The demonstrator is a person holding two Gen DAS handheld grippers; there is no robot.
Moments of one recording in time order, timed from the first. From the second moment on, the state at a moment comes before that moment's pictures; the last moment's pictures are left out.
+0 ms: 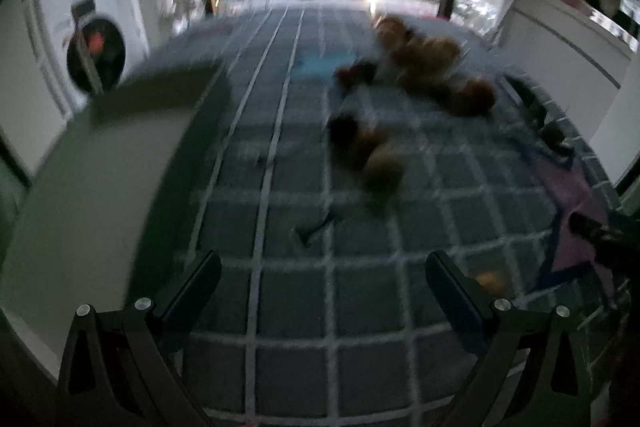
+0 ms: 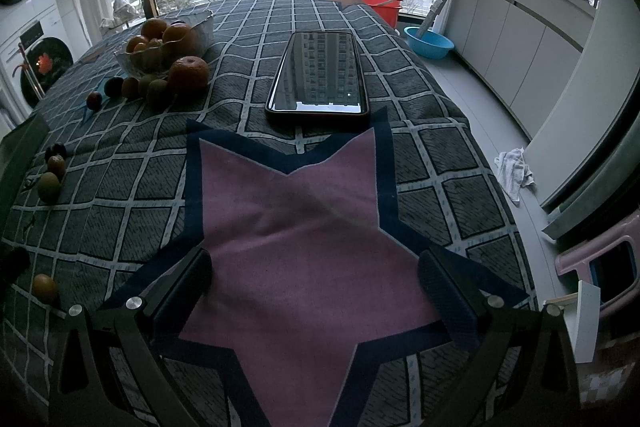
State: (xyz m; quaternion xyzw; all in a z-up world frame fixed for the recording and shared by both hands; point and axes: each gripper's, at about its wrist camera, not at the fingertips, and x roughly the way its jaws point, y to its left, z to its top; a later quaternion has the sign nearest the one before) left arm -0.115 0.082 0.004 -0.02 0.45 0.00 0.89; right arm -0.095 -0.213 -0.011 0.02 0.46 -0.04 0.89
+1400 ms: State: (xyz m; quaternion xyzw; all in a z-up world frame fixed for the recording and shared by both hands) left arm -0.120 0.078 -0.001 0.01 0.44 0.02 0.90; right arm -0.095 -0.213 -0.010 0.02 0.46 -0.04 0.89
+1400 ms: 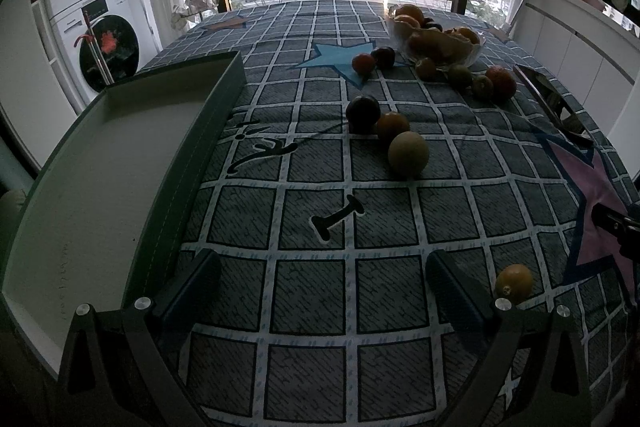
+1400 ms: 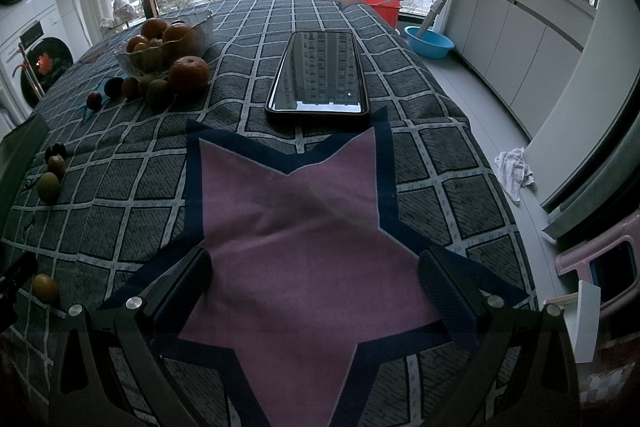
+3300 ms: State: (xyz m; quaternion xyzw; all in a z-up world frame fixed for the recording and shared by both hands) left arm -0.078 0.091 0.040 -0.05 0.46 -0.01 0.89; right arm -0.116 -0.102 0.016 0.01 0.48 0.16 0.86
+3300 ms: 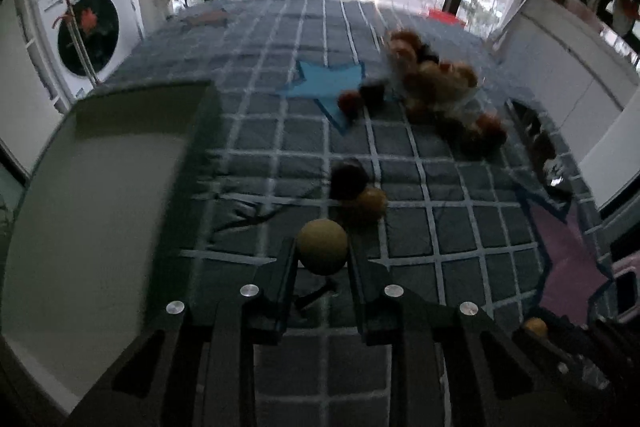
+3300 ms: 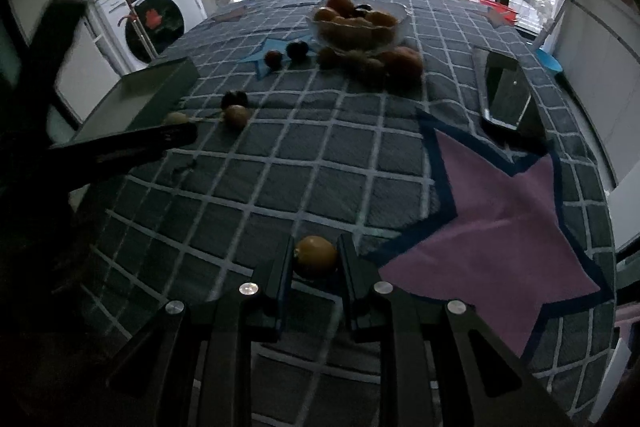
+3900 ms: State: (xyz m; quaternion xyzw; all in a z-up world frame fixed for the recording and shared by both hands) left arm -0.123 0.244 0.047 -0.04 0.44 0.13 0.89; right arm -0.090 0.065 0.055 -0.01 0.48 0.29 0.83
